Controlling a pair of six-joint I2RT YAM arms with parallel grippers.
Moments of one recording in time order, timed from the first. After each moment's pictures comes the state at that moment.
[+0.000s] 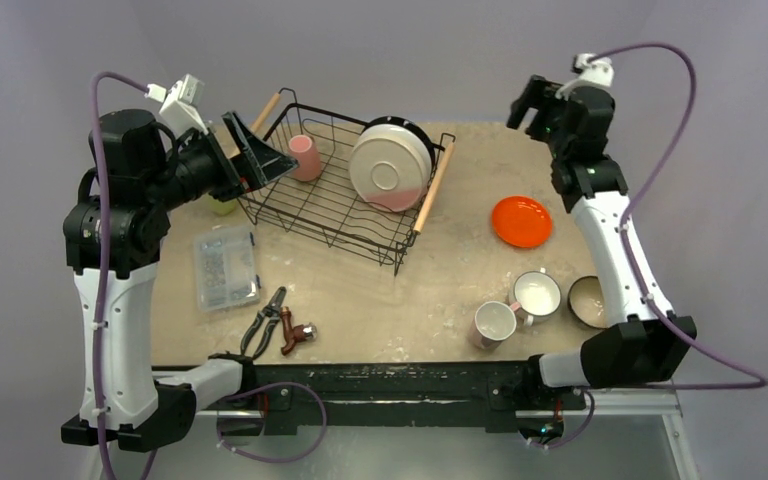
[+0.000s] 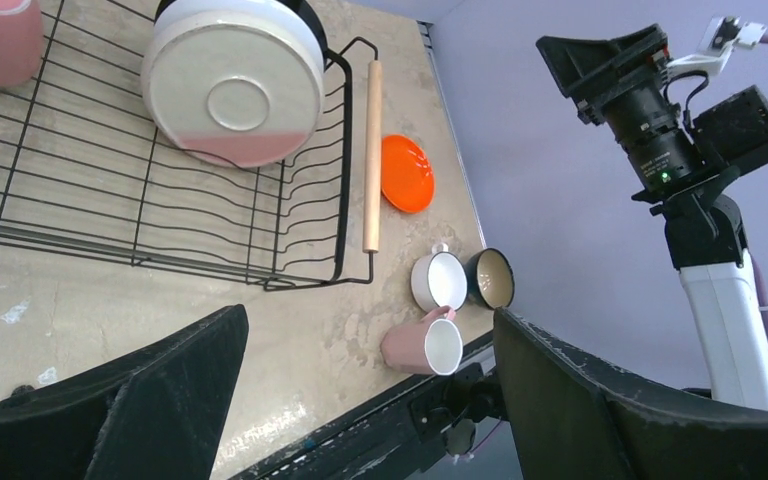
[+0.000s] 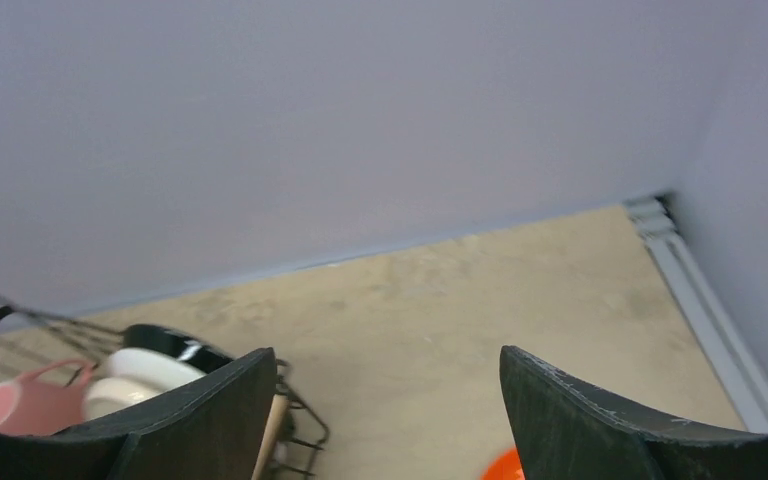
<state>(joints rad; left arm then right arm) -0.10 1.15 1.85 -1.06 0.51 -0.57 0.18 1.42 1.53 -0.25 0.14 0.23</state>
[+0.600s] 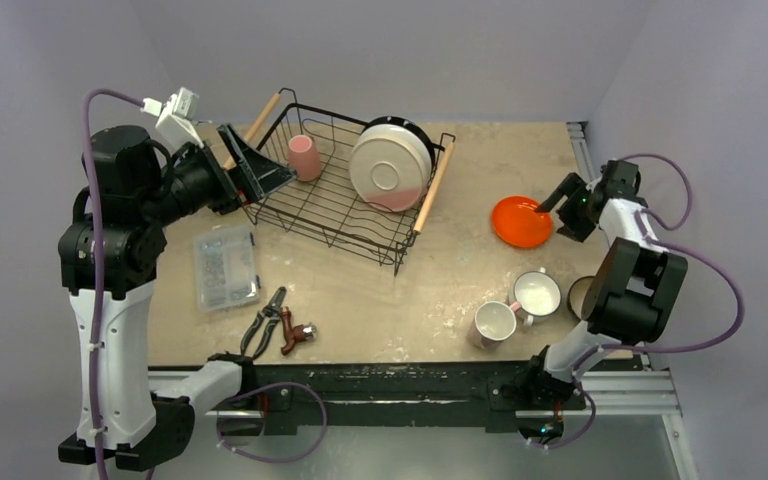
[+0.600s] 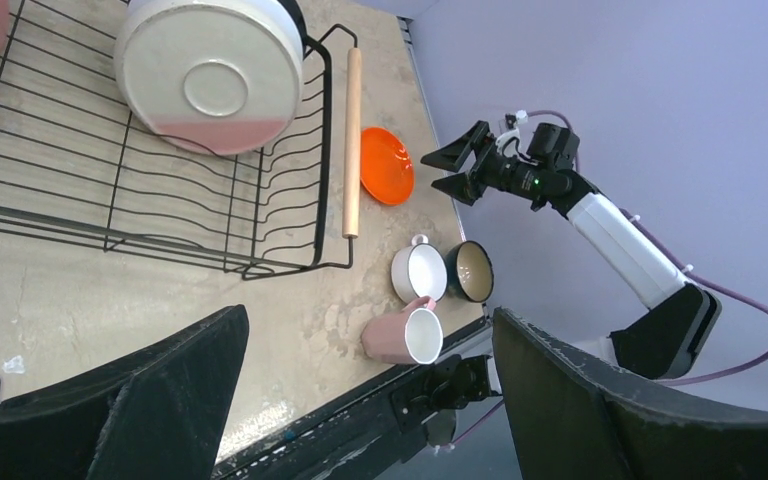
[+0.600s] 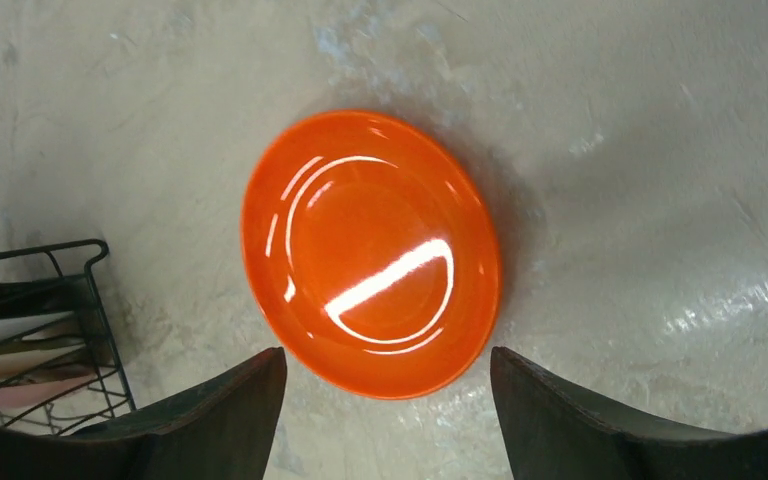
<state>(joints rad) -0.10 1.09 1.80 -1.05 0.54 -0.62 -0.36 1.64 1.17 -0.47 -0.27 0.43</state>
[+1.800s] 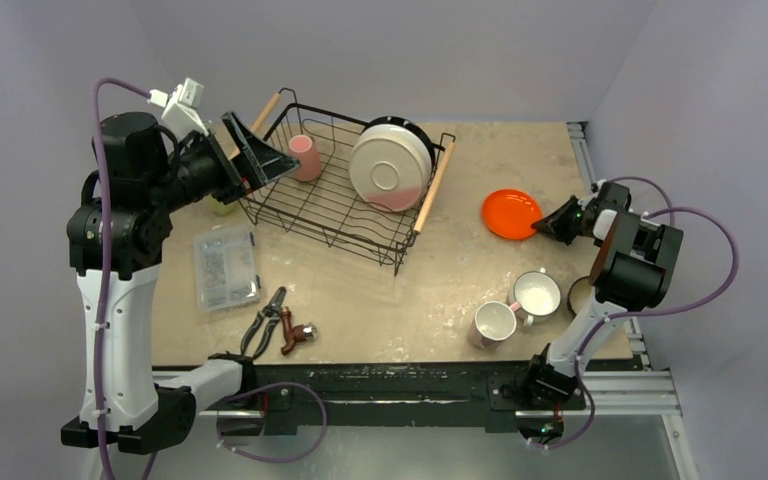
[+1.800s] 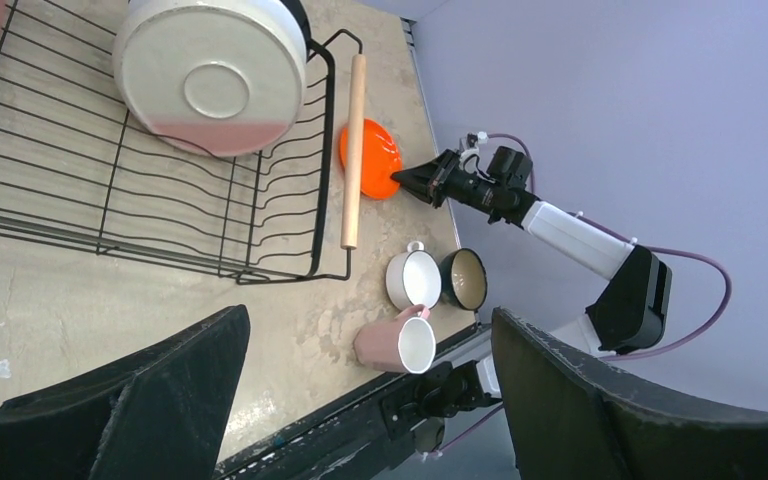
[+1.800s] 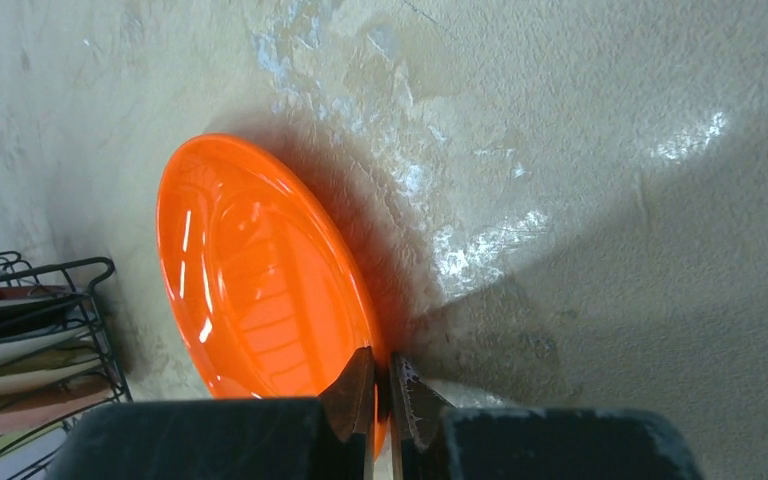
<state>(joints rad) -0.10 1.13 1.81 -1.03 0.54 -0.65 -0.44 1.91 1.06 -0.15 -0.54 0.47</state>
